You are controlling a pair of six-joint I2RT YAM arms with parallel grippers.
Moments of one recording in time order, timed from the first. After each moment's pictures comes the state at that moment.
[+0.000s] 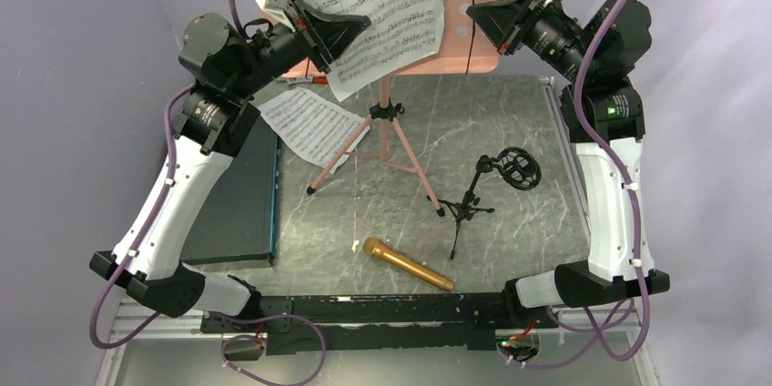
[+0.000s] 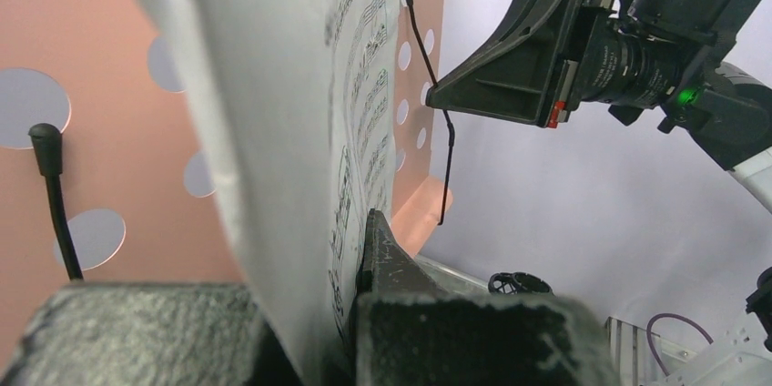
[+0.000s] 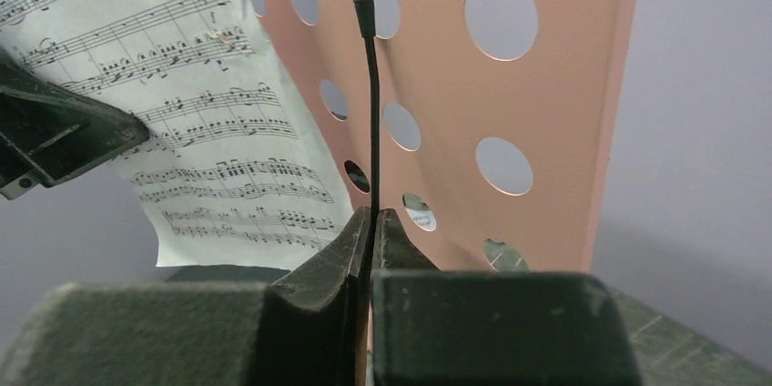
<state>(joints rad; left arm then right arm) -0.53 1.38 1.86 -0.07 0.49 -0.26 0.17 1.38 2.00 -0.38 -0.59 0.32</state>
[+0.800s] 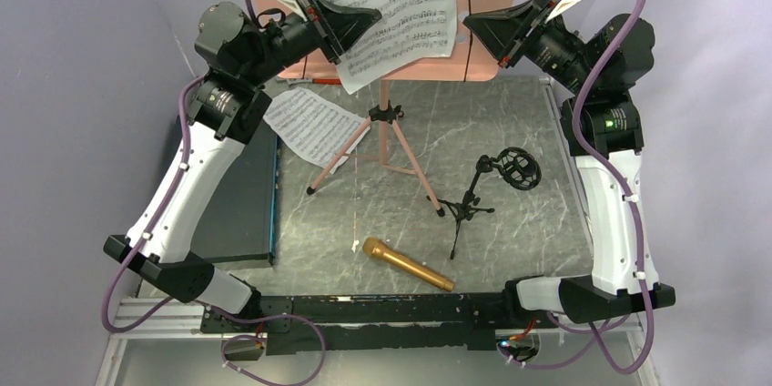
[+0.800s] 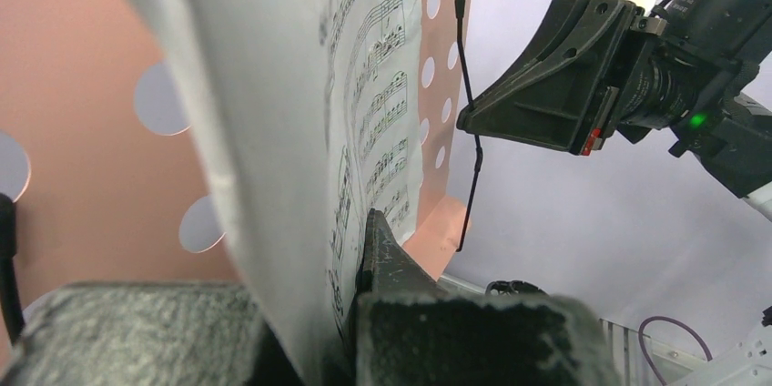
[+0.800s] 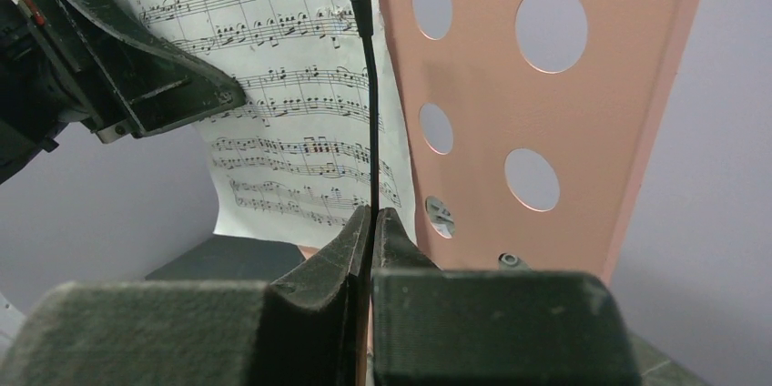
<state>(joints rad) -0.53 1.47 1.93 -0.05 0.52 -0.29 0.17 1.30 1.86 -0.24 -0.69 0.31</state>
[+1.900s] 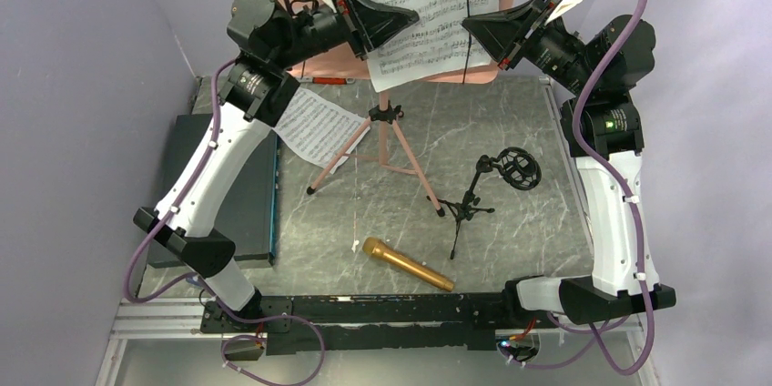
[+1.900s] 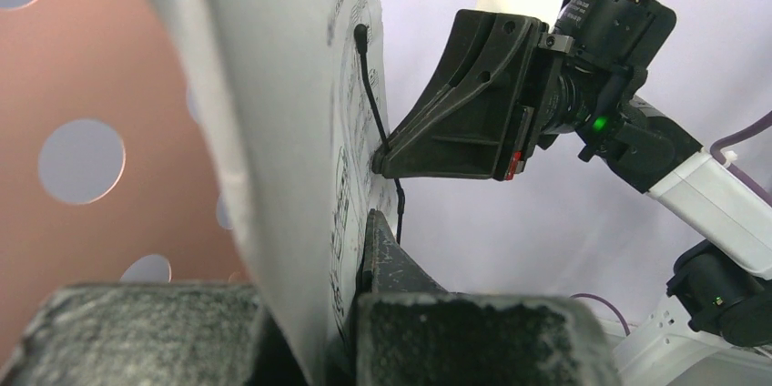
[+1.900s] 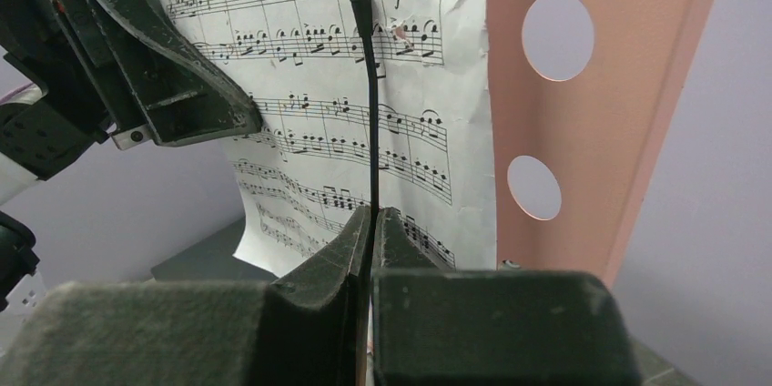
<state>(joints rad) -0.59 1.64 2.11 0.01 0.68 -0.37 0.17 1.30 1.86 -0.22 -0.72 0.31</state>
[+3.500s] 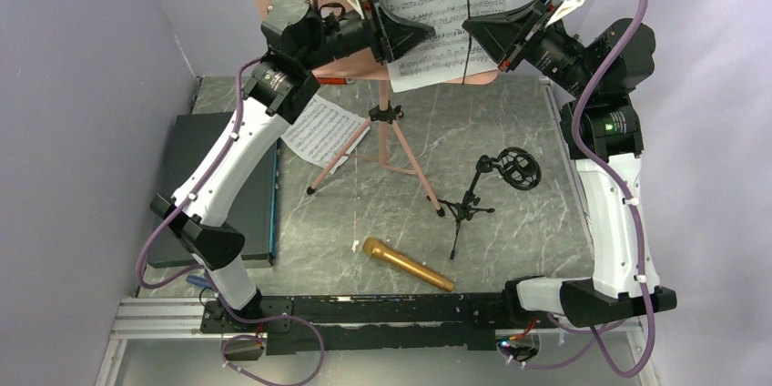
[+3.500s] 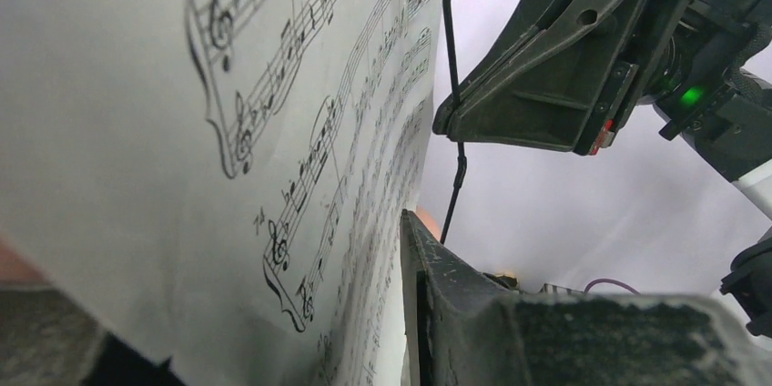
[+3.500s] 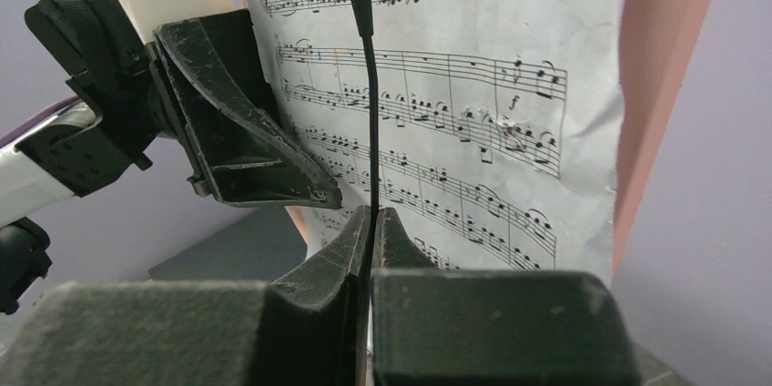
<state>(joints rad) -0.63 1.72 2.13 -0.05 0.63 -0.31 0.17 1.28 1.83 -0.20 -0.71 0.31</state>
